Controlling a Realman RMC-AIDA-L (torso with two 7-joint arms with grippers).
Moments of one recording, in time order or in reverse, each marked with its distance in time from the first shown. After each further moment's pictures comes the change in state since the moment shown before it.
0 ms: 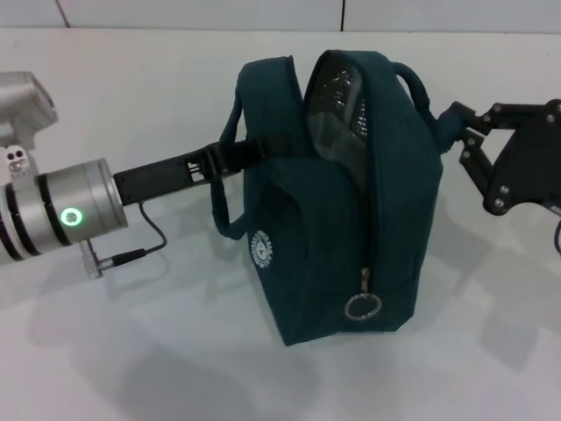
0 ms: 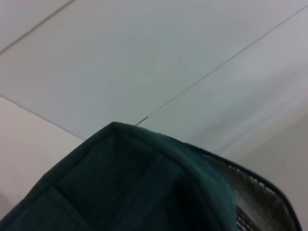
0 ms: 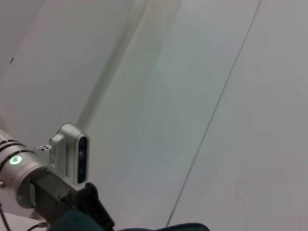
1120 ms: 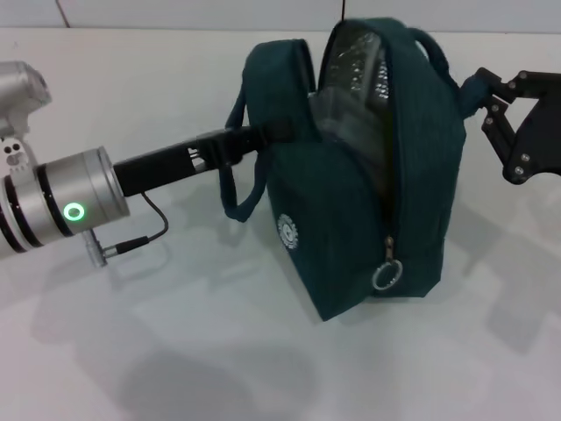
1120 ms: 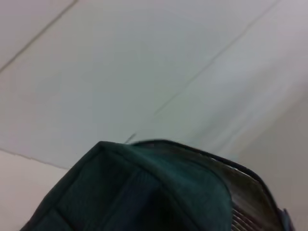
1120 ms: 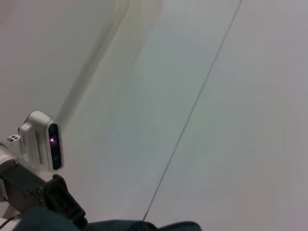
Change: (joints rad) left arm -0.014 0.002 0.003 -0.018 -0.048 0.005 0.165; right arm 0.035 0.004 0.074 0.031 0.009 -0.012 -0.020
